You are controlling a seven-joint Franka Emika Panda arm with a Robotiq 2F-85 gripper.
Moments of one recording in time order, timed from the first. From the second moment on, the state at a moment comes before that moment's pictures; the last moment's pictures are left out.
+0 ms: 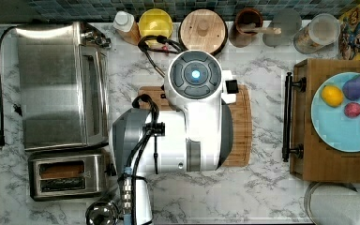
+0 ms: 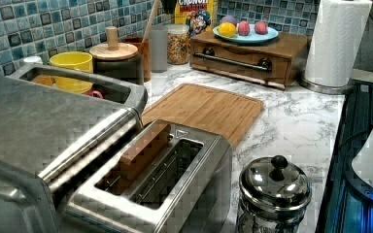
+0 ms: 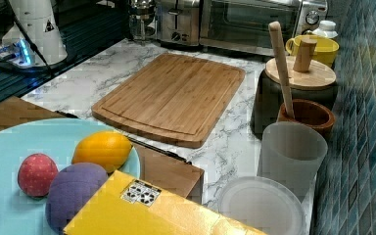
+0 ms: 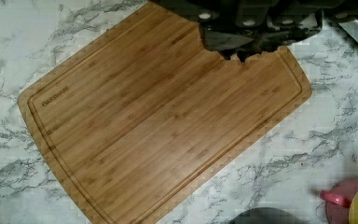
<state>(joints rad) 0.02 -0.01 0.01 -1.88 0.05 0.25 -0.09</state>
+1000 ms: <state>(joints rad) 0.05 -0.09 0.05 -2.08 0.06 0.49 -0.28</state>
